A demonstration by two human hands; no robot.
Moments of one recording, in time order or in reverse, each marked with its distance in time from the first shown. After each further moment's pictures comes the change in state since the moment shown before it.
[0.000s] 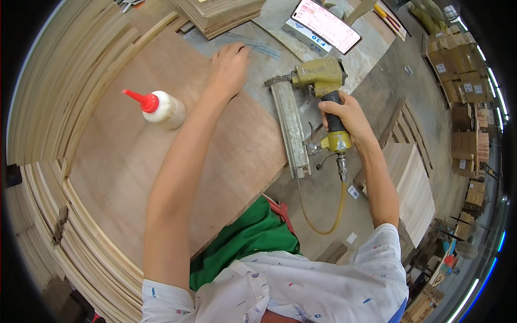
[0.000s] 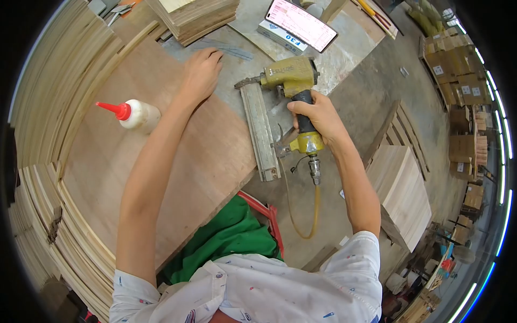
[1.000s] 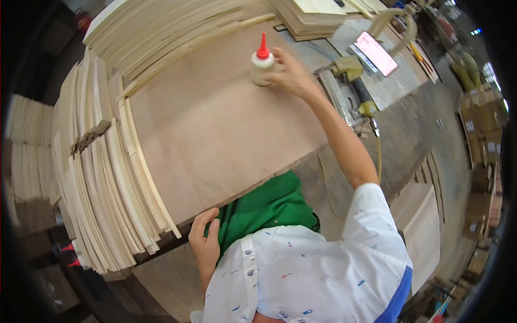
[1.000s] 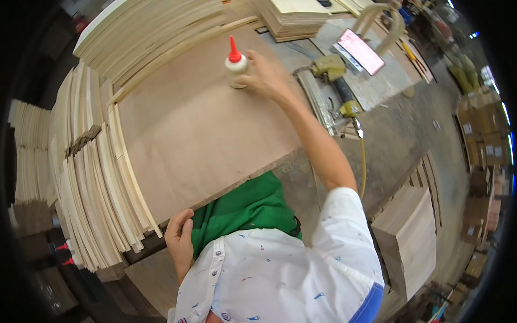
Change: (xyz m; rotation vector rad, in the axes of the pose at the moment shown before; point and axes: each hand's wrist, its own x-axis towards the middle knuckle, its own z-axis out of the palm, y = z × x) left_hand -0.368 0.229 -0.290 -0.383 0.297 -1.080; right_hand 0.026 -0.031 0.231 -0.535 -0.162 -0.848
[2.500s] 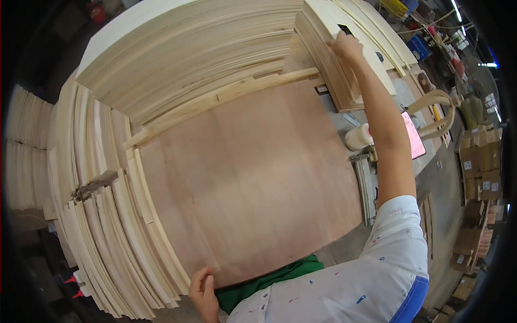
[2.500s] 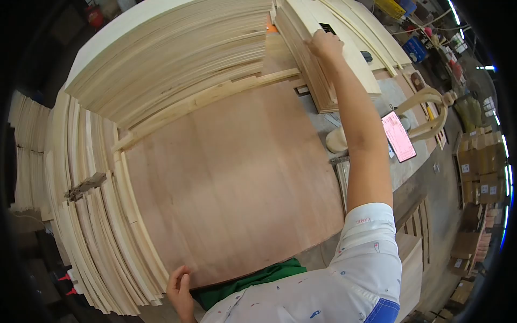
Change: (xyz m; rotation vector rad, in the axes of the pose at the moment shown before) left_hand 0.084 0.001 -0.032 -0.075 0.205 -0.441; right_hand 0.329 0.055 -0.065 -1.045 0.050 0.266
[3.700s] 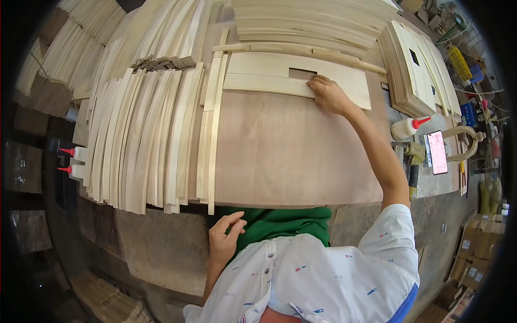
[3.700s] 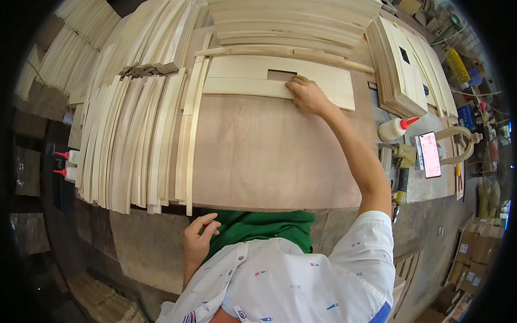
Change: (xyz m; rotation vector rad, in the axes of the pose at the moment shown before) left_hand -0.088 -0.059 -0.023 -0.148 -0.009 0.144; right_hand -0.276 -0.163 0.026 0.483 -0.115 -1.161
